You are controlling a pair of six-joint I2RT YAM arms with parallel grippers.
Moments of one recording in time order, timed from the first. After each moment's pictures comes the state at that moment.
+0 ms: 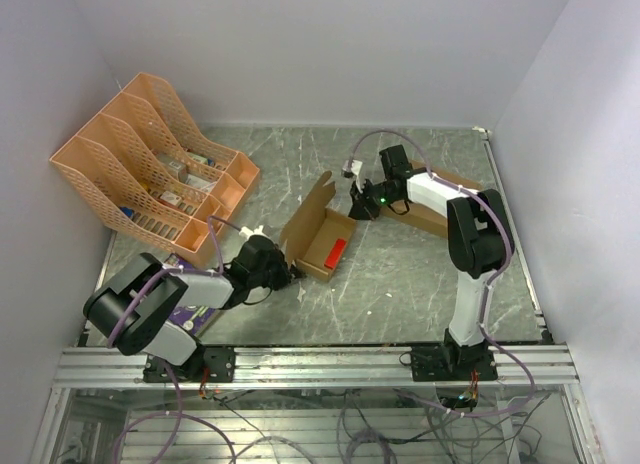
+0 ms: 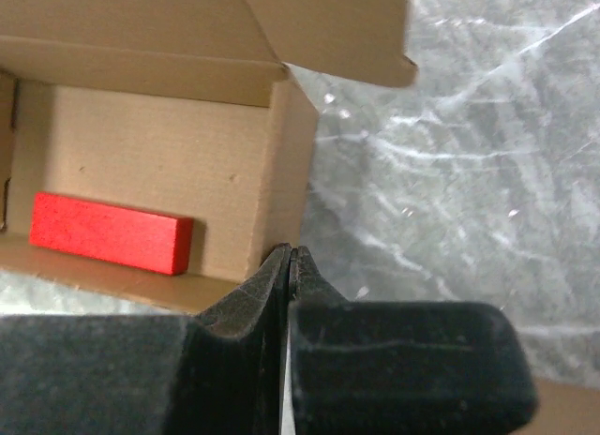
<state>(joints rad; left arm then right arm) -0.69 1.47 0.35 0.47 0.11 -1.09 0.31 2.05 1.40 -0.43 -0.77 -0.68</state>
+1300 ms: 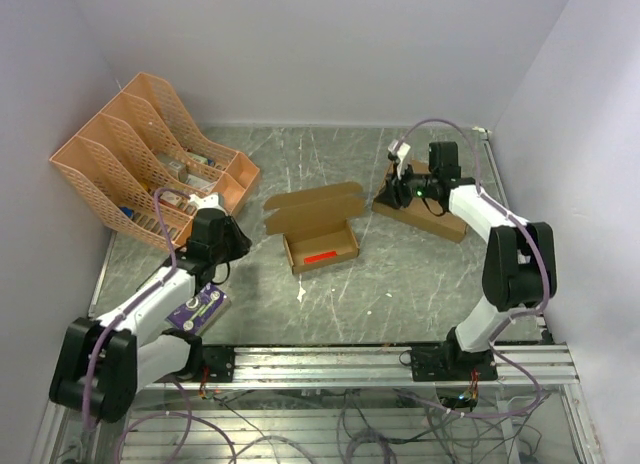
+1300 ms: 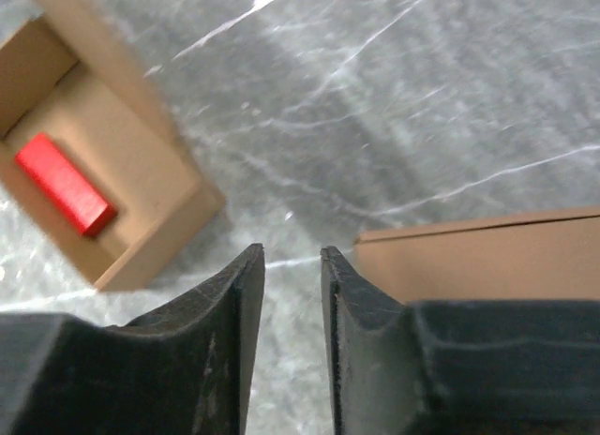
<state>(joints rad) -0.33 1.07 0.47 -0.03 -0.03 -0.60 0.13 1.67 1.11 -0.22 -0.81 -0.55</state>
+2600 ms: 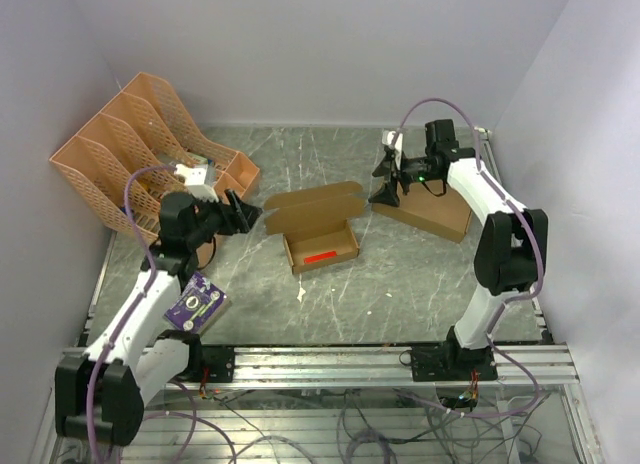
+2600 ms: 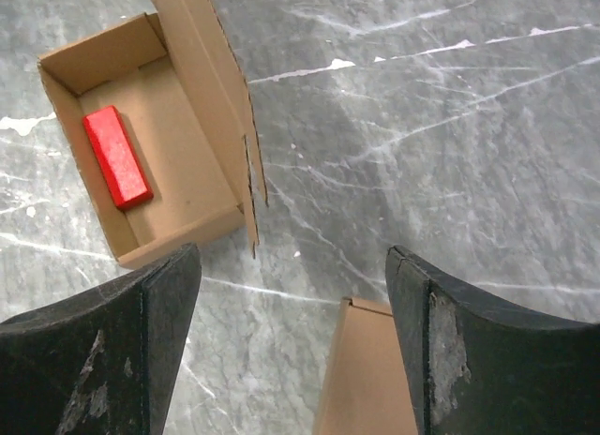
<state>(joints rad) -0.16 0.91 0.52 0.14 0.35 -0.42 0.12 1.79 1.42 -0.60 -1.02 -0.95</state>
